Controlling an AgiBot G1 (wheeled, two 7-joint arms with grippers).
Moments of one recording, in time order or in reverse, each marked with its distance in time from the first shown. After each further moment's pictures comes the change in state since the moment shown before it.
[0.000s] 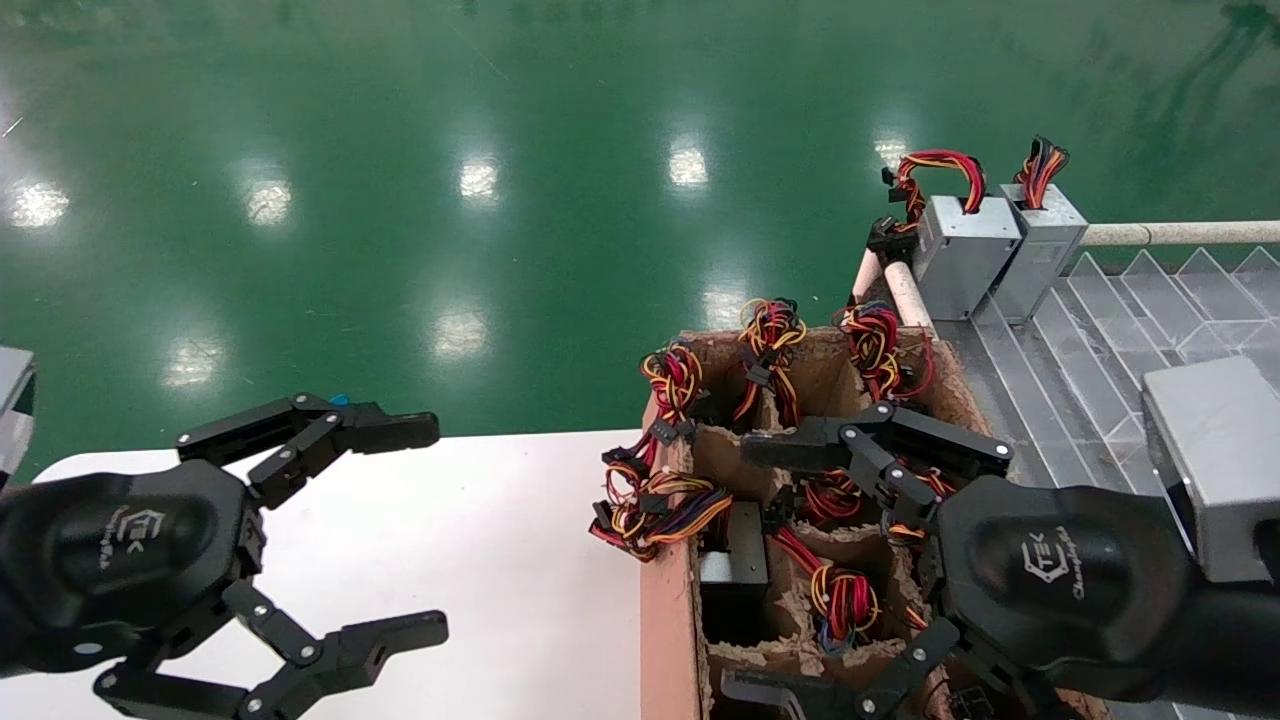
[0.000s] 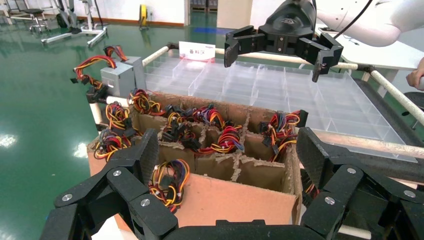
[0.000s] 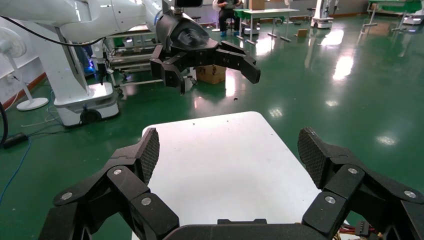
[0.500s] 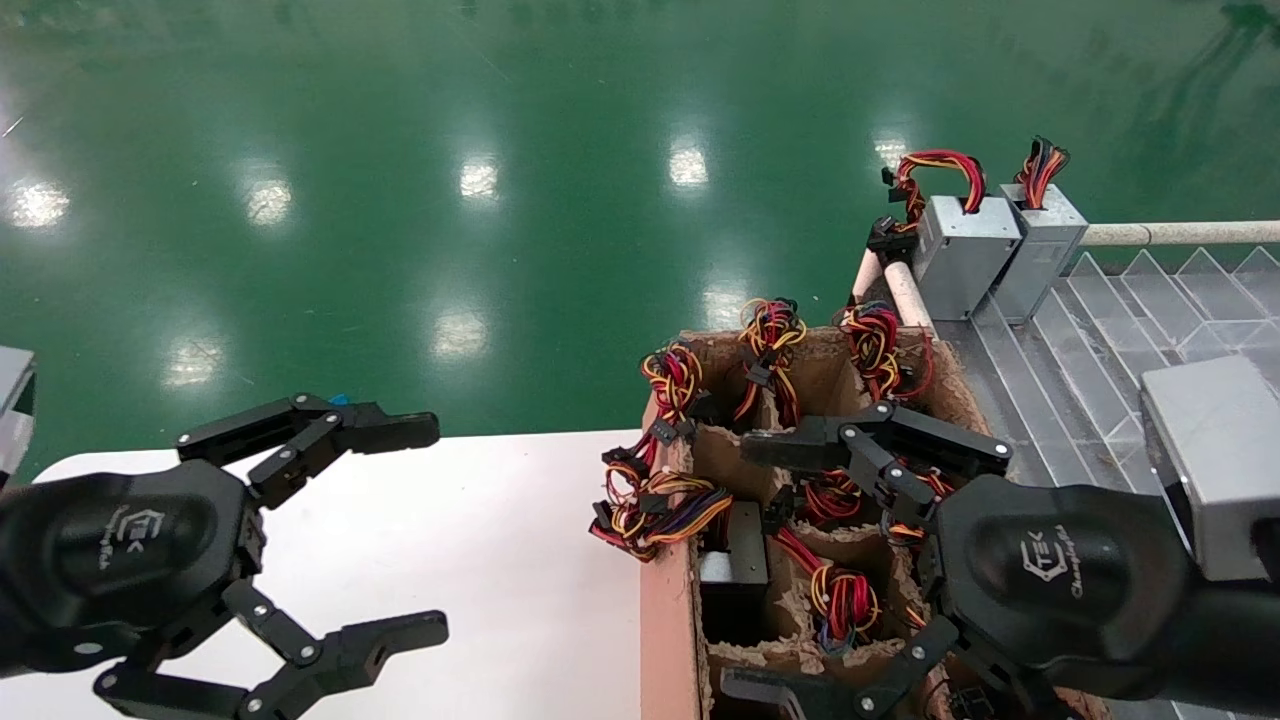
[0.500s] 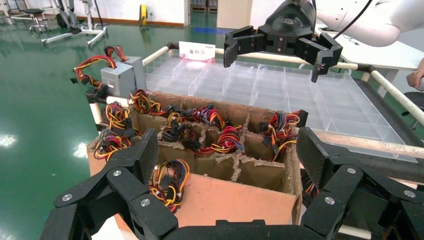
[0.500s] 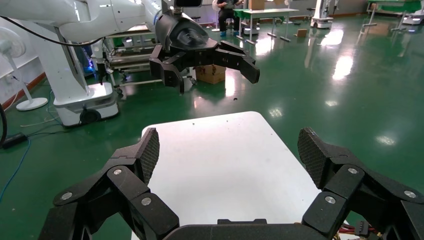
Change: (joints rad) left arm 0.000 0.000 0.000 0.000 0.000 0.000 0.000; right arm 0.001 -0.001 -0.001 -0.002 -0.001 0.001 -0.001
